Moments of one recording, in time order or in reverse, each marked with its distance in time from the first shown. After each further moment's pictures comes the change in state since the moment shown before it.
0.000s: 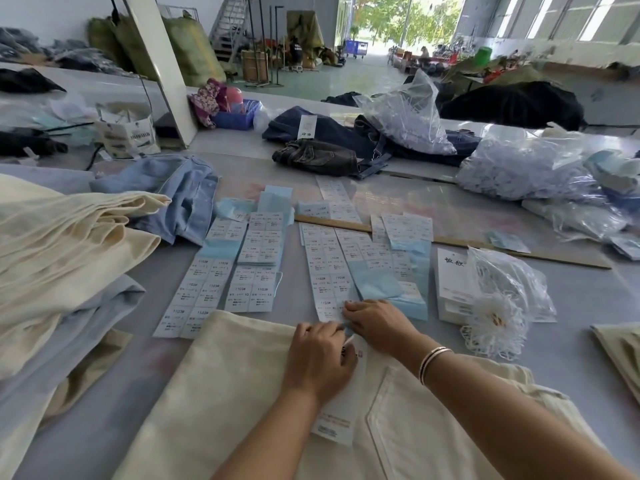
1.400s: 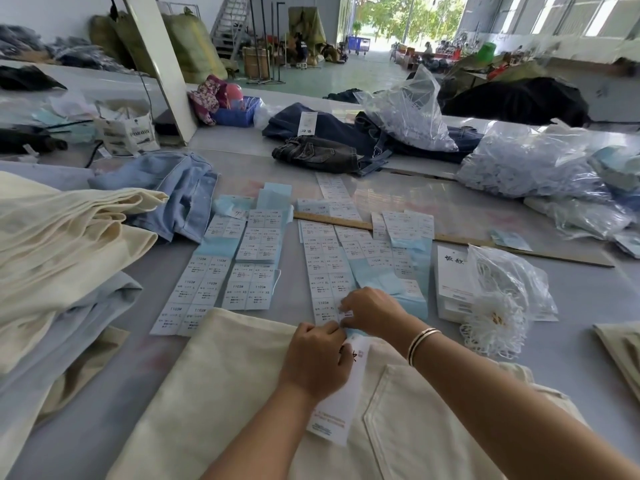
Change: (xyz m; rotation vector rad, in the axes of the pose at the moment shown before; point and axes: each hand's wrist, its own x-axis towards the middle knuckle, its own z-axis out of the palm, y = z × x) left_hand -0.001 -0.001 -0.002 -0.046 0.090 0.105; right_hand 0.019 -0.012 -0.027 0.089 -0.126 0.193
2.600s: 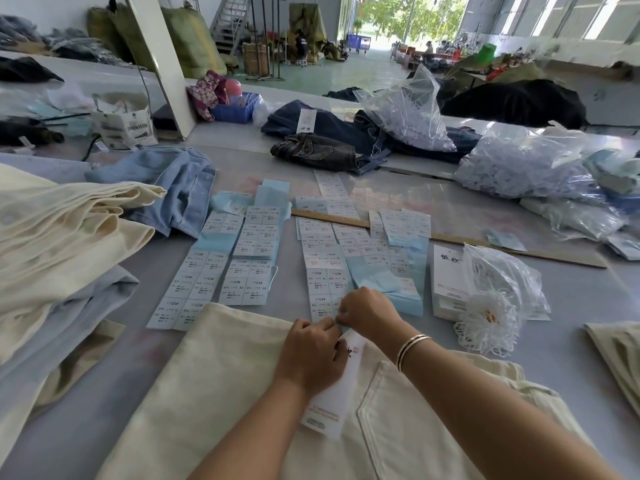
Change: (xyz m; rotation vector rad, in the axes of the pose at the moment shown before) left_hand 0.001 0.001 -0.001 -0.009 0.028 -0.015; right_hand -0.011 -0.011 0.001 0.027 0.048 0.131
